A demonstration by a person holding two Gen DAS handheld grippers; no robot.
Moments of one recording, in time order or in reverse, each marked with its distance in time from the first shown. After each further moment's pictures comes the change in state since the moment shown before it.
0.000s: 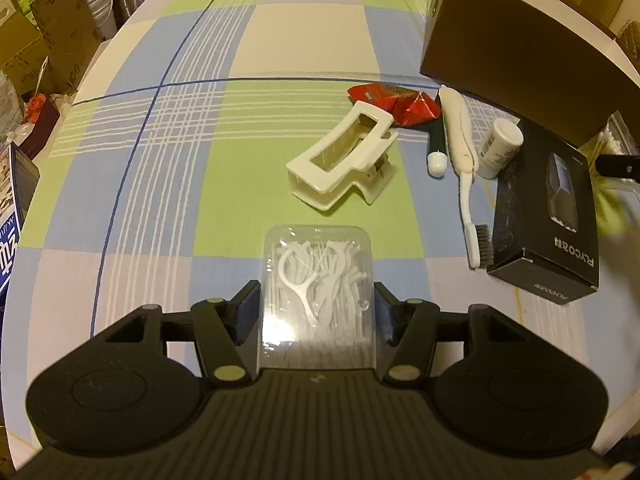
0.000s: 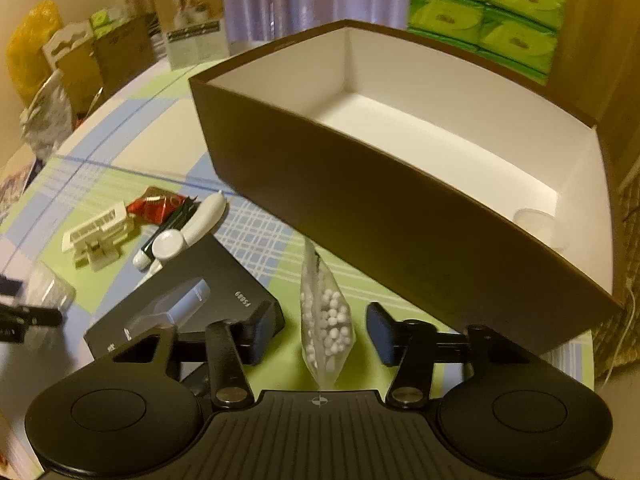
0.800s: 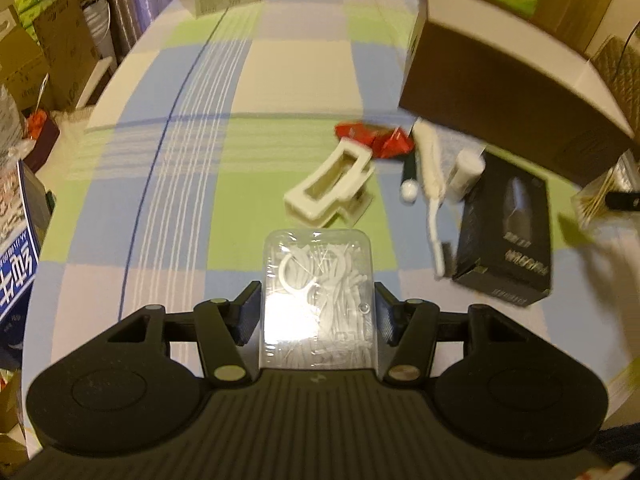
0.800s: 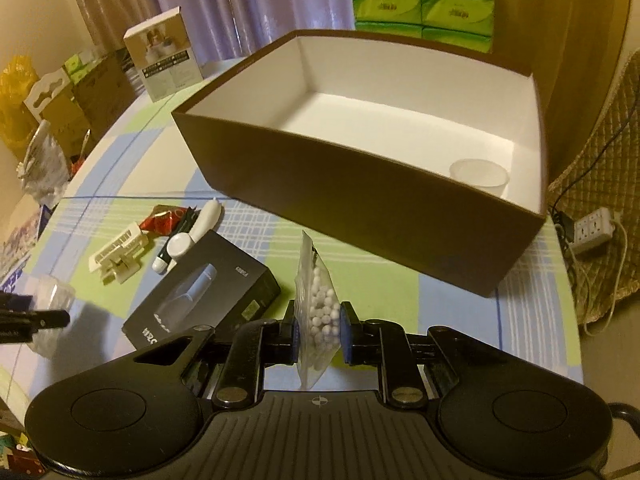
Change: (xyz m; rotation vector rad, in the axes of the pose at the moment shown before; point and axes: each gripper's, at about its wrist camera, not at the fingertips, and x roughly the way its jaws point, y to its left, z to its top) left arm -0.050 0.003 0.004 0.005 -0.072 -0.046; right arm -0.061 -0.024 -0.017 0.194 -0.002 0.026
